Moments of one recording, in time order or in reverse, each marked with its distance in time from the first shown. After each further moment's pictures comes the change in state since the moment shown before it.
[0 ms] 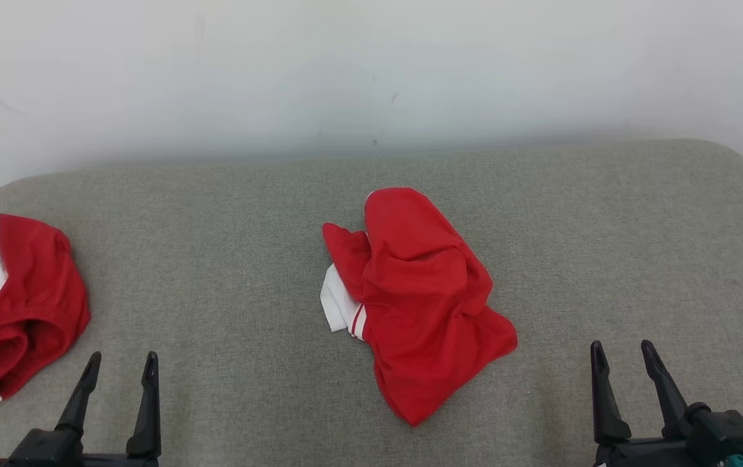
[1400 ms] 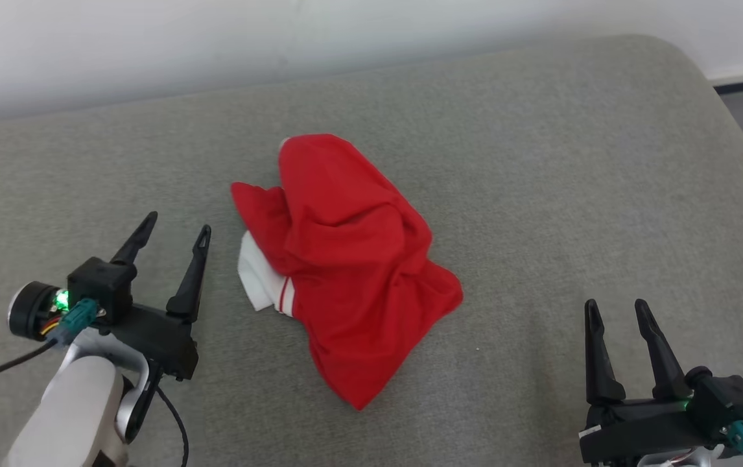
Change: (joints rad) left arm -0.521 0.142 -0.377 0.341 -0.149 0.000 0.000; right arm -0.087 0.000 0.025 -0.002 0.062 0.000 -0.006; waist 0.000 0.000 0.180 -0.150
